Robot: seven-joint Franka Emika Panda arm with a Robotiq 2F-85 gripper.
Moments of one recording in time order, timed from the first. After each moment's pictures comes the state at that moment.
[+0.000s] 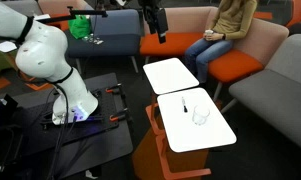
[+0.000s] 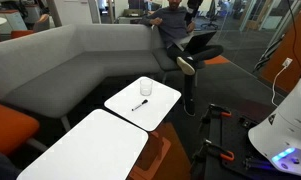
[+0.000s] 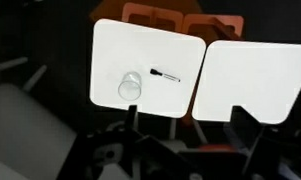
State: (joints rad) arm -0.08 -0.64 -0.18 -2.53 -0.10 2.09 -0.21
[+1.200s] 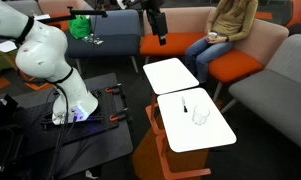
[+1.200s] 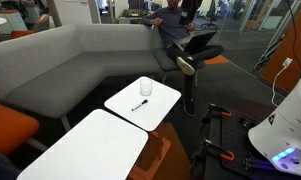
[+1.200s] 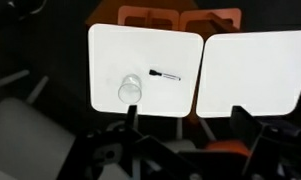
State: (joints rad) arm -0.08 -0.60 -0.16 -2.53 -0.09 2.12 -0.10
